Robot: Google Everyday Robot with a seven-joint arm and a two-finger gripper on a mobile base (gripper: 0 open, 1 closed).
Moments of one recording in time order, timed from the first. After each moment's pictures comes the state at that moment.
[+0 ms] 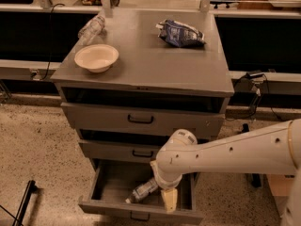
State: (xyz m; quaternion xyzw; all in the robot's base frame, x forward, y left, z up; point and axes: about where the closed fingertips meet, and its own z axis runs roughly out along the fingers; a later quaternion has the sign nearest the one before) arm 0.449 -0.039 0.494 -0.80 0.59 0.02 0.08
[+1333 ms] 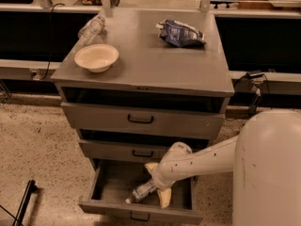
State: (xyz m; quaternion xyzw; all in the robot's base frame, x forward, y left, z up) arm 0.500 -0.018 0.379 -0.83 0.54 0.03 0.15
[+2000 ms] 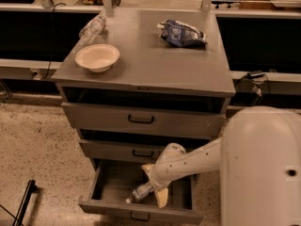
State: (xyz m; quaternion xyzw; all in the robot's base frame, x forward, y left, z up) arm 0.506 -0.011 0.361 -0.84 0.53 0.02 0.15
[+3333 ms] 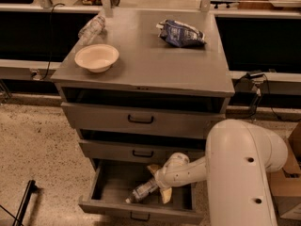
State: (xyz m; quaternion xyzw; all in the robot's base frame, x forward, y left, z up) arm 0.558 -0.032 0.255 -0.84 0.51 -0.01 0.19
